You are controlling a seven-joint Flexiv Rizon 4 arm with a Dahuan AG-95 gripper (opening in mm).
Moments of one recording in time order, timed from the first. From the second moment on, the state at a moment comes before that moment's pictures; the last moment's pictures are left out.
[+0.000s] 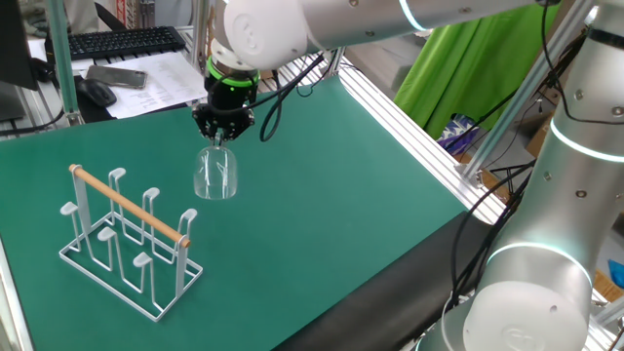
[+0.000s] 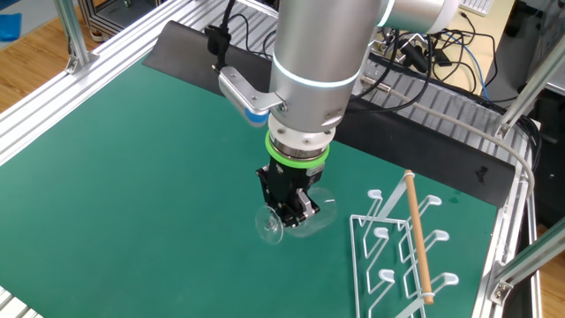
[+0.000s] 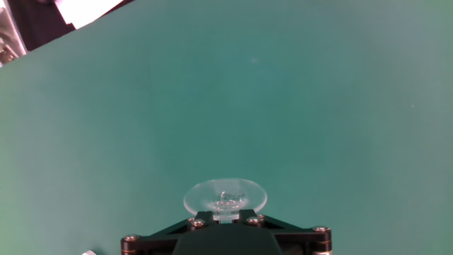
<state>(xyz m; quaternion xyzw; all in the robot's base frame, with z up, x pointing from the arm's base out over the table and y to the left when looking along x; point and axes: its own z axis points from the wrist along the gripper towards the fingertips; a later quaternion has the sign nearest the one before) 0.591 0.120 0.150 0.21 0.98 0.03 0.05</state>
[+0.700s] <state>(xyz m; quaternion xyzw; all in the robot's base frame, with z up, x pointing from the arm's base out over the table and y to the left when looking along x) 0.593 0.121 0.148 0.21 0.98 0.05 0.04</state>
